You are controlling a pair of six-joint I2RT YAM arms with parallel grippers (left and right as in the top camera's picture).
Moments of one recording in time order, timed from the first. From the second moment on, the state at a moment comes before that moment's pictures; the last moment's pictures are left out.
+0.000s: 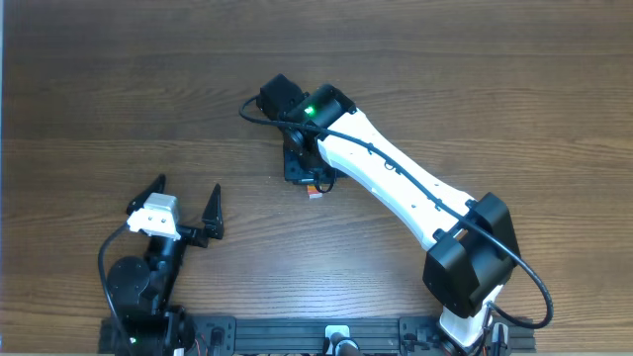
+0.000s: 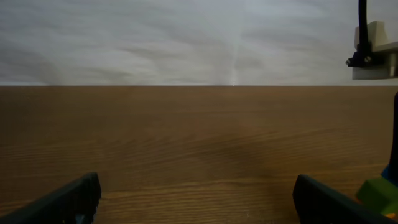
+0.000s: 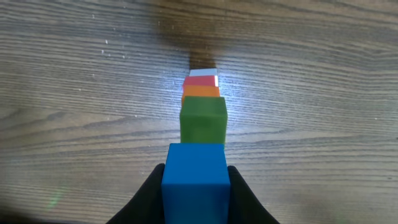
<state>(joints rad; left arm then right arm) 0.01 0.01 0.02 -0.08 0.21 -0.07 0.74 1.92 1.70 -1.29 -0.01 0.68</state>
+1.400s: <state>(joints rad) 0.01 0.01 0.02 -0.08 0.21 -0.07 0.74 1.92 1.65 -1.22 0.00 0.68</state>
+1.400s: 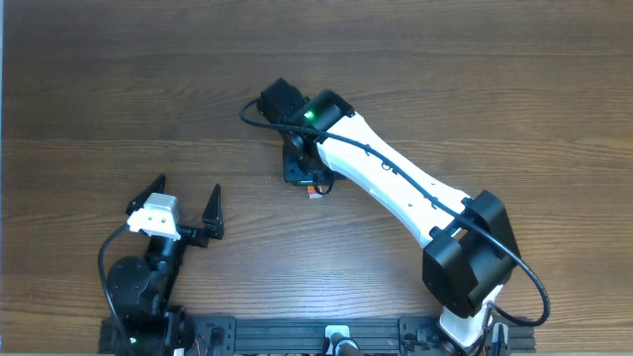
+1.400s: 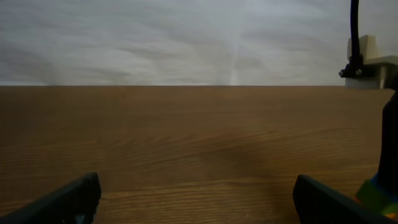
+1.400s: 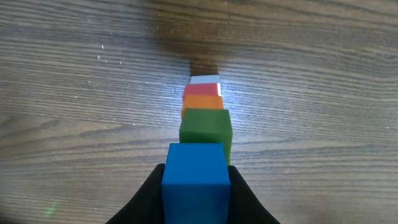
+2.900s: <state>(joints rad) 0.01 0.01 0.02 -0.08 0.21 -0.07 0.73 1.92 1.65 -1.22 0.01 0.68</state>
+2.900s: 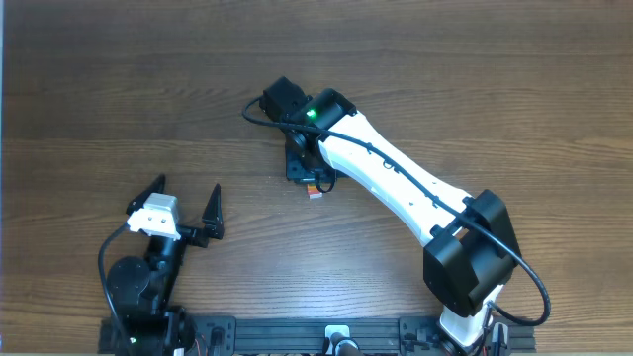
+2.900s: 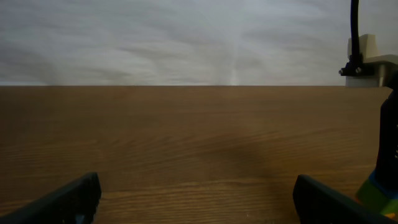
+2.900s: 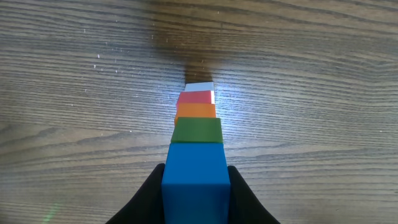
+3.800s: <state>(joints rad) 0.01 0.01 0.02 -0.08 0.21 -0.07 0.73 1.92 1.65 -1.22 0.02 0.68</state>
